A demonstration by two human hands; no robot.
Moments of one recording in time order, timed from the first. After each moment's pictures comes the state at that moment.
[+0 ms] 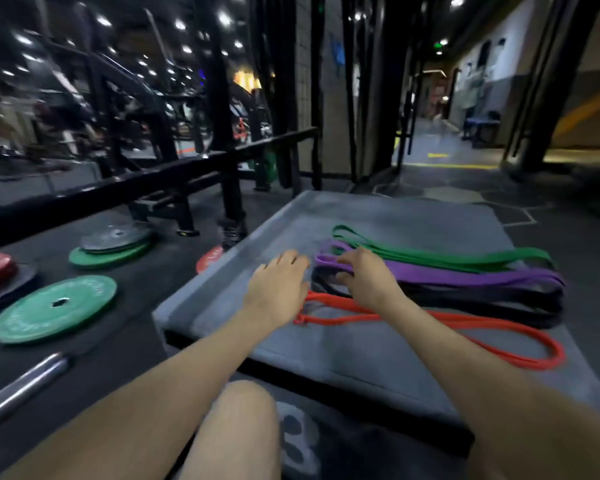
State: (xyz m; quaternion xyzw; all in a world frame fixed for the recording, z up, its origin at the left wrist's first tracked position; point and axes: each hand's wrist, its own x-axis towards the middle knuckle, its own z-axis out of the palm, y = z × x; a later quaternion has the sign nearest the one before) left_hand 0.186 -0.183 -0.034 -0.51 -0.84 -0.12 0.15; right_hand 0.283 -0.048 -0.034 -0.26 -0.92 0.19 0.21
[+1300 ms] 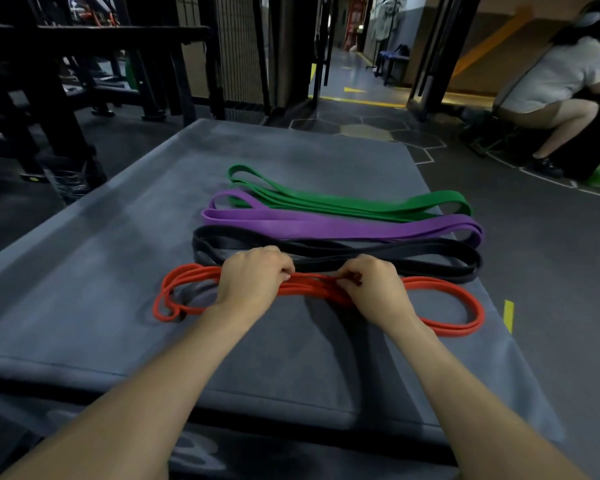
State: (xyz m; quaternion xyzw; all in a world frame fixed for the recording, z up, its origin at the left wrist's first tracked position) left_hand 0.207 -0.036 -0.121 -0.58 -0.79 -0.19 0.07; right_hand 0.371 0.056 -0.124 -0.39 -0.87 0.18 0.22
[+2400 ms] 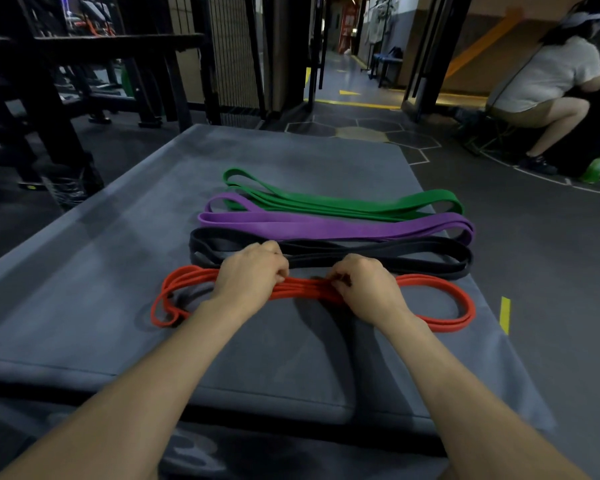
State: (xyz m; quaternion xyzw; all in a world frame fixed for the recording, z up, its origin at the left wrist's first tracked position) left_hand 0.202 -0.035 -0.118 -0.62 -0.77 -0.13 0.04; right_hand 0.372 0.052 -0.115 -0.38 -0.90 0.14 0.16
